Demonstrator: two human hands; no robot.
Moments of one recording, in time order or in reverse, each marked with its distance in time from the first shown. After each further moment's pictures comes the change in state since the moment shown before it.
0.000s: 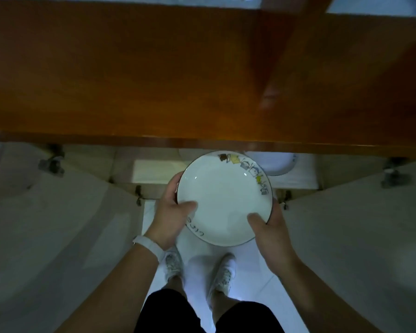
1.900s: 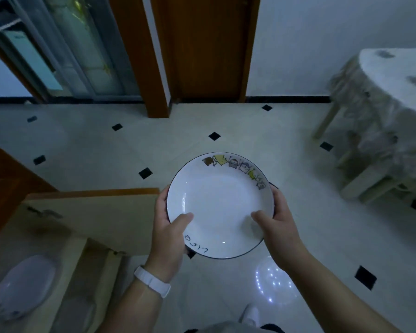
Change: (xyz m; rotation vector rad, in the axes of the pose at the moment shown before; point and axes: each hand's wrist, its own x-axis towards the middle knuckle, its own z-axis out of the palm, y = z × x) left_hand -0.362 -0.027 0.325 0.393 -1.231 -0.062; right_hand -0.490 0.043 -0.205 0.586 1.341 -0.282
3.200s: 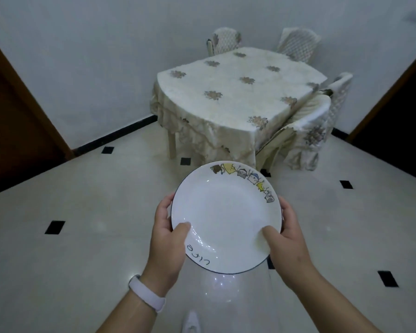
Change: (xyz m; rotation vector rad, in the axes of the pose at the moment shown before) left_hand 0.234 -0.068 0.506 0.118 -0.841 -0.184; right_hand 0.205 -0.090 -0.355 0.028 0.881 0.011
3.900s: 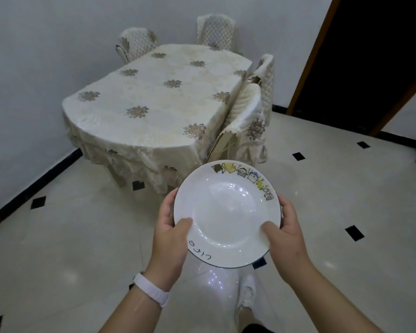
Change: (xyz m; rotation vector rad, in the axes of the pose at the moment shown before) left_hand 0.147 -0.027 0.169 0.105 -0.321 -0.071; right_hand 0.127 0.004 -0.107 0.163 0.415 -0.036
